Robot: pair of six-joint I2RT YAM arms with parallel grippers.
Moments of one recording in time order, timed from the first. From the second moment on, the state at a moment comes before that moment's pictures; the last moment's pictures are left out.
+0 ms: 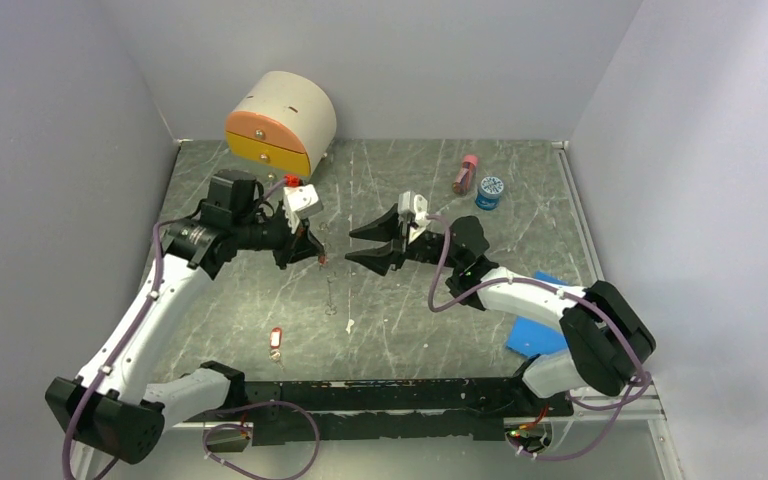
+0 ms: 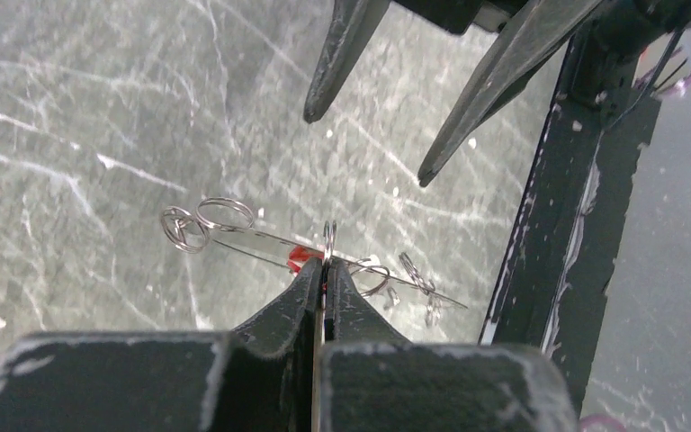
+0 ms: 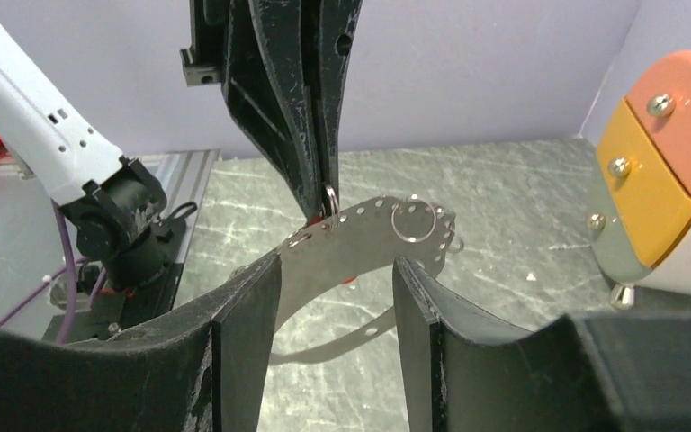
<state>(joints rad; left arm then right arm) -0.35 1.08 1.15 -0.73 0.76 0.39 0.72 1.41 0.69 1.00 -0.73 0.18</state>
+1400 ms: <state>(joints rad) -0.51 1.22 1.33 -1.04 0.52 0.52 0.77 1.65 0.80 1.15 -0.90 0.29</state>
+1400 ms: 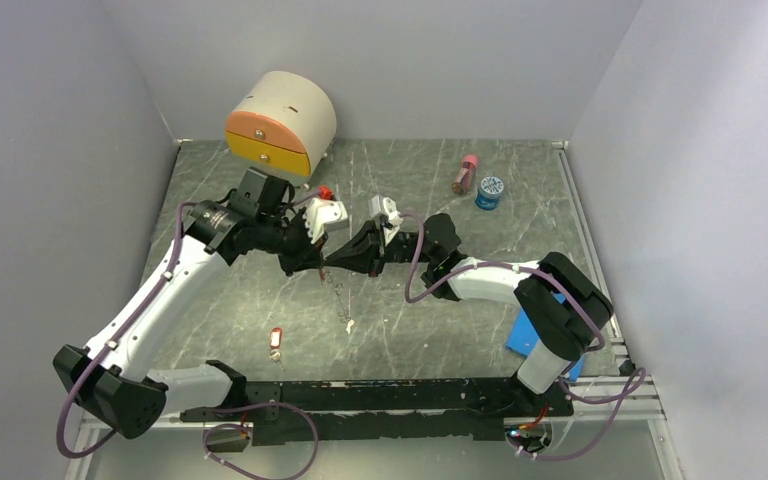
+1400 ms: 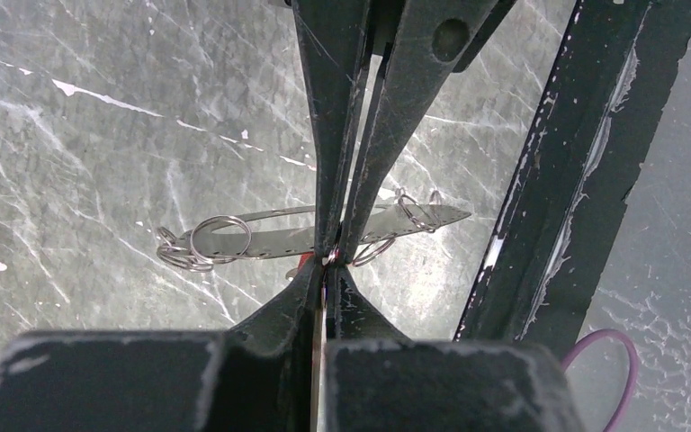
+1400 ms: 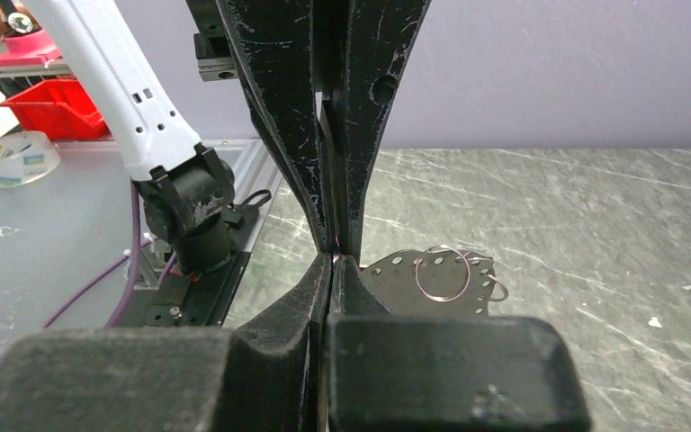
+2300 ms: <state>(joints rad) -0.32 0.92 0.97 -0.45 0.63 0.02 0.77 1.56 0.78 1.14 -0.88 0.30</state>
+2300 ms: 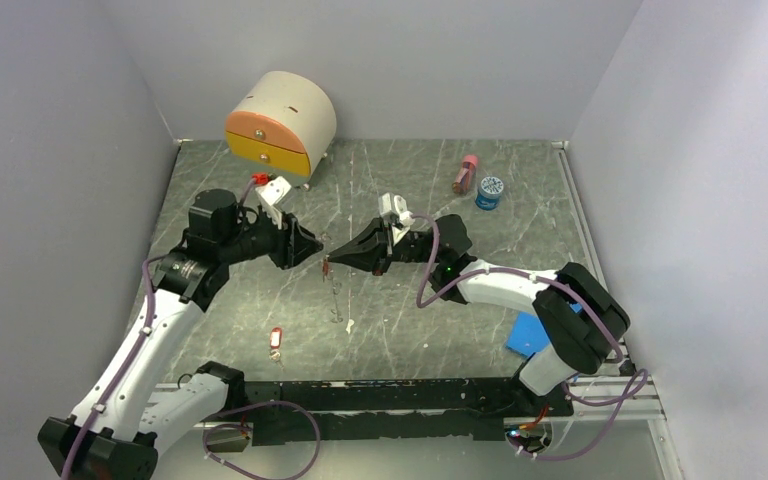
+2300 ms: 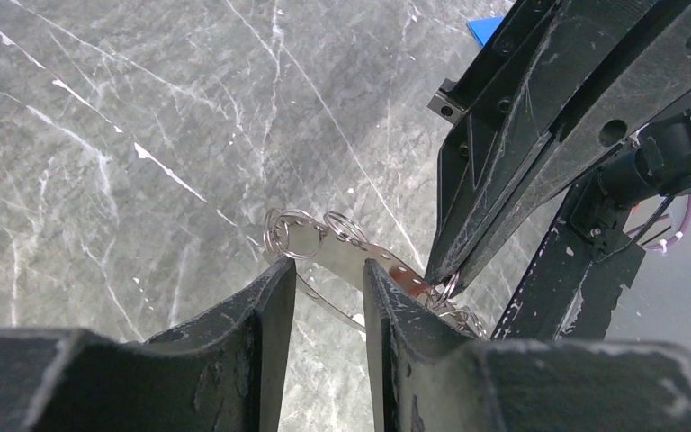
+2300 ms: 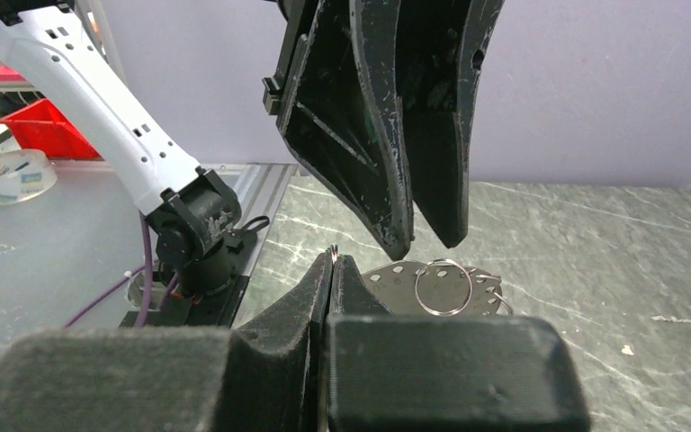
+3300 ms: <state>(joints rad) -0.32 0.82 0.91 -0.59 0.84 0.26 0.76 1.55 0.78 1.15 -0.86 0.32</state>
